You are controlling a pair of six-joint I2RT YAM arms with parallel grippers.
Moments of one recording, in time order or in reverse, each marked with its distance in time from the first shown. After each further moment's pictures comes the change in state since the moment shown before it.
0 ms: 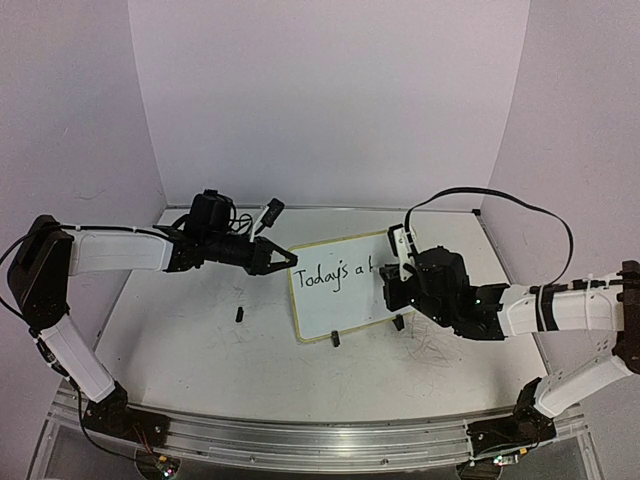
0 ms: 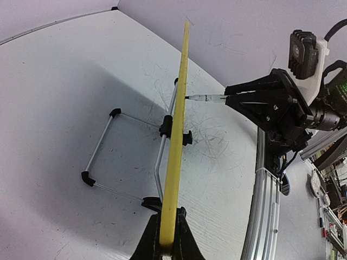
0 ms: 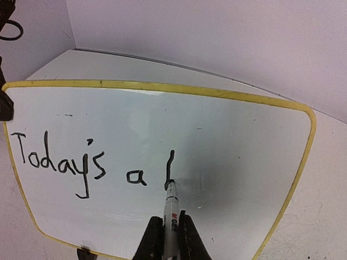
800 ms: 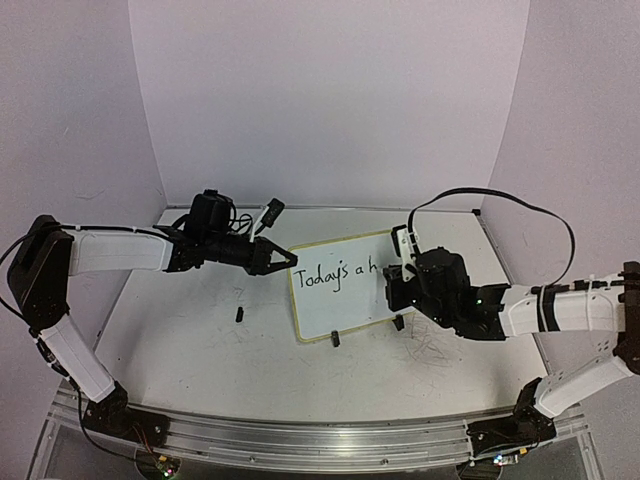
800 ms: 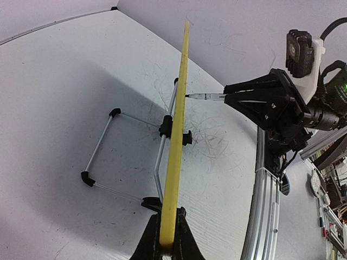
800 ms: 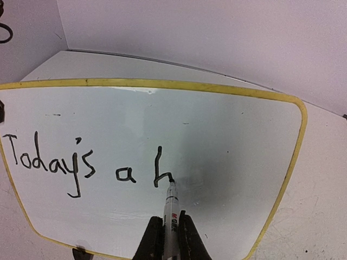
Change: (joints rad) left arm 0.000 0.000 0.000 0.000 0.001 0.002; right arm 0.000 -0.009 -0.005 -0.027 0.028 0.029
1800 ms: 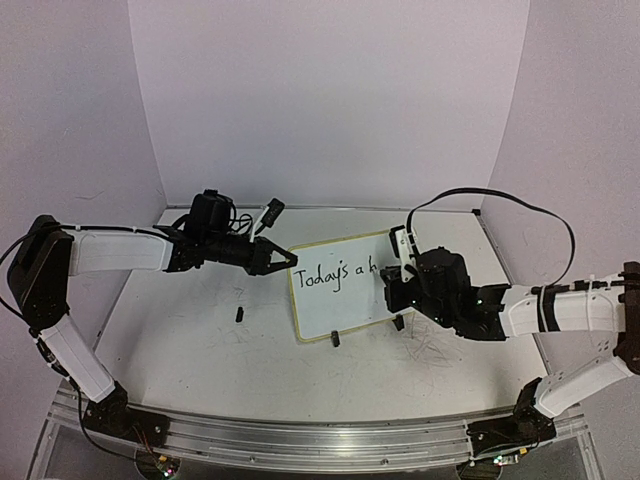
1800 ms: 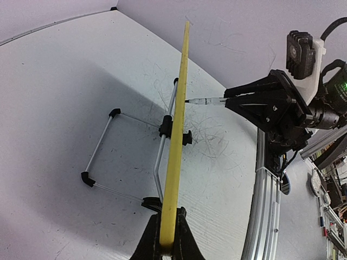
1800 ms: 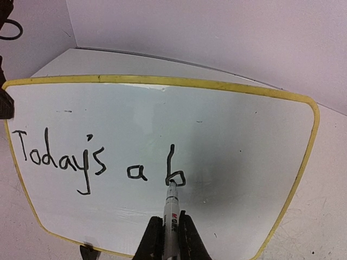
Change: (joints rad) left arm 0.000 0.000 0.000 0.000 0.001 0.004; right arm 0.000 -0.001 -0.002 0.008 -0.045 0.001
